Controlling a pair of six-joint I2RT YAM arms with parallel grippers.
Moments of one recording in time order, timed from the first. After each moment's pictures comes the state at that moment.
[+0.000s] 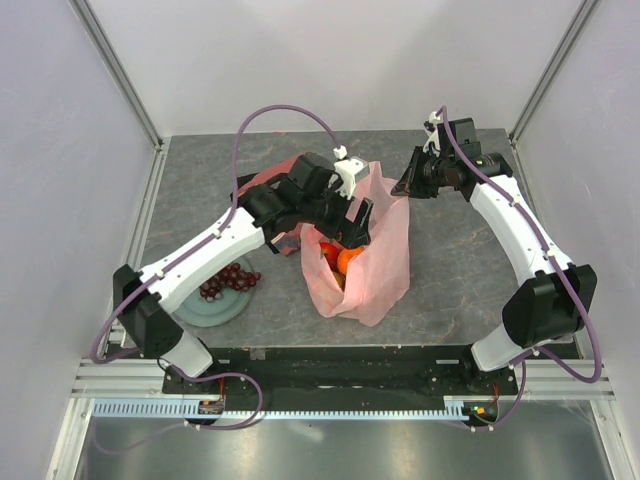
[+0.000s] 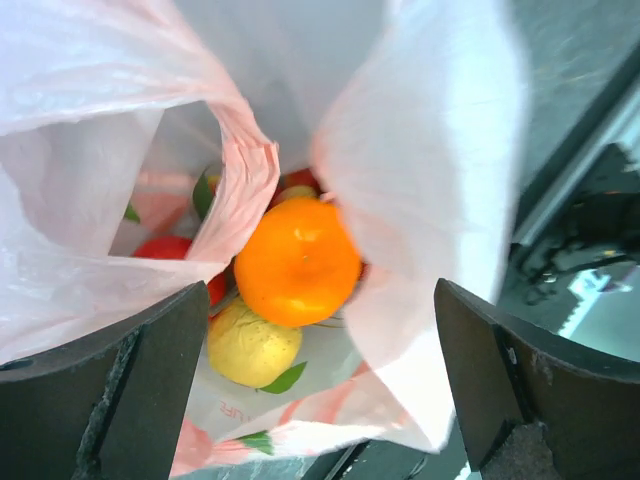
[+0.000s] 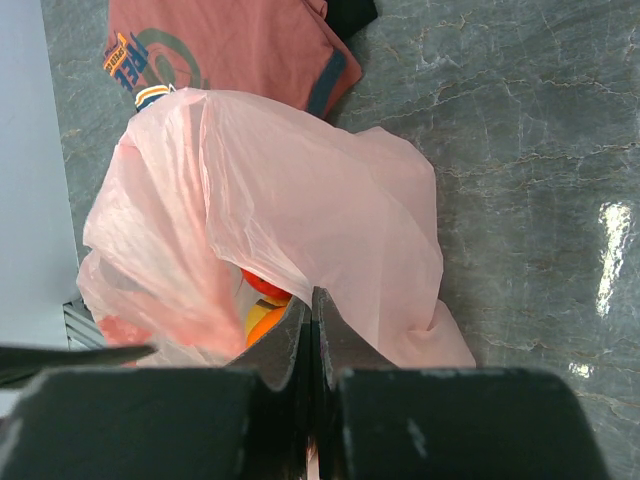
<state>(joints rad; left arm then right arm) -0.81 1.59 1.53 -0.66 0.20 -0.18 0.23 1.57 1.53 -0.76 -0.34 0.50</state>
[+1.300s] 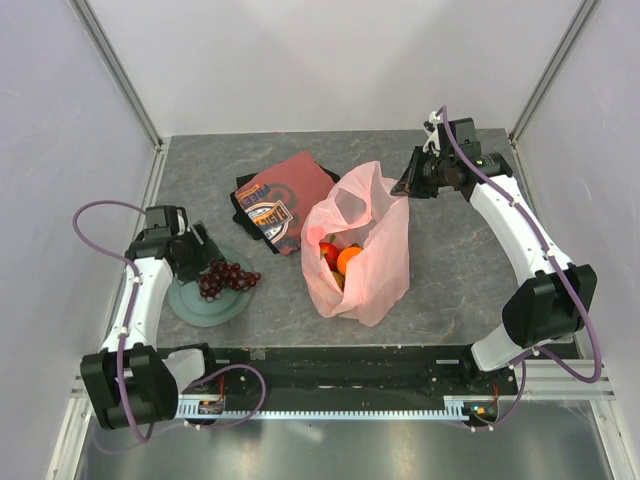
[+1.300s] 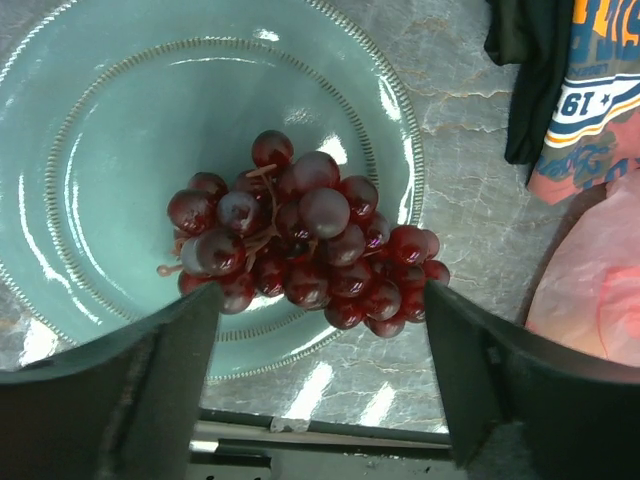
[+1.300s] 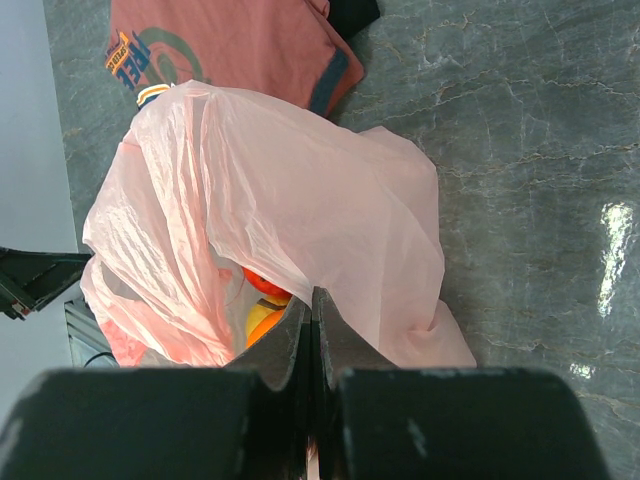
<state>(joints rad) 0.16 1.11 0.83 -0.78 0.12 -0.43 0.23 1.57 1.53 -0.76 -0.34 0.50</state>
